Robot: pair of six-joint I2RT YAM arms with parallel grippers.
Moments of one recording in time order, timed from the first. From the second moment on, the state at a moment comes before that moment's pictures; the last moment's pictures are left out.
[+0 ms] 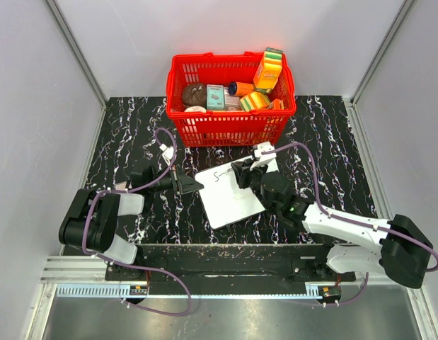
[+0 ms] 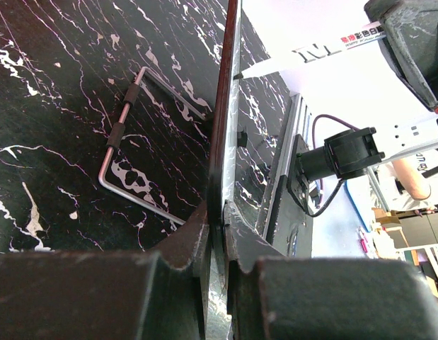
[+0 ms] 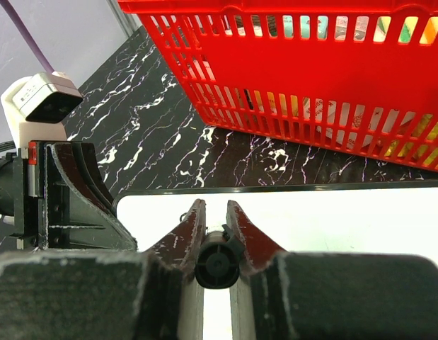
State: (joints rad) left arm -0.17 1.50 0.40 0.85 1.08 -0.66; right arm 0.97 1.19 0.65 0.47 0.47 0.28
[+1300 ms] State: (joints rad) left arm -0.17 1.50 0.40 0.85 1.08 -0.66; right arm 0.96 1.21 0.66 0.50 0.44 0.28
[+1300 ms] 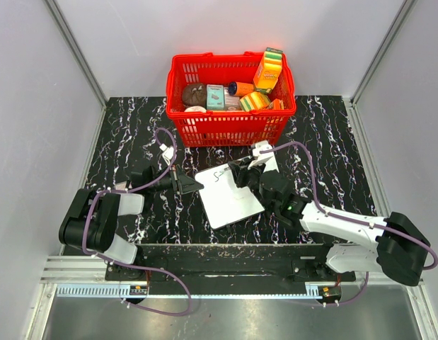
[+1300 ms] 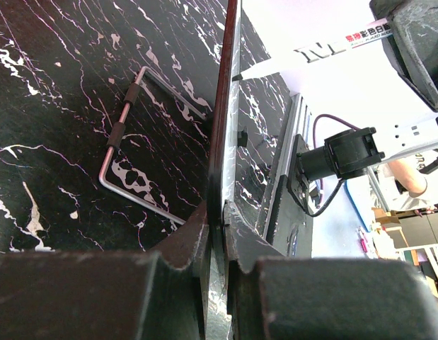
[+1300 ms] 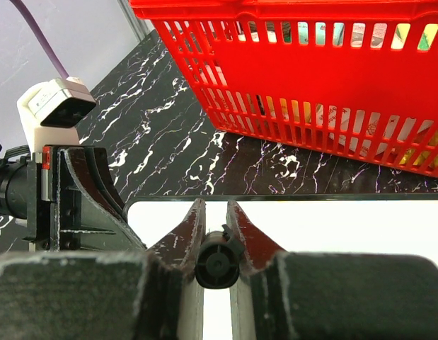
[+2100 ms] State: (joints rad) left arm -0.17 1.50 0.40 0.85 1.08 -0.66; right arm 0.96 1.19 0.65 0.47 0.43 0.32
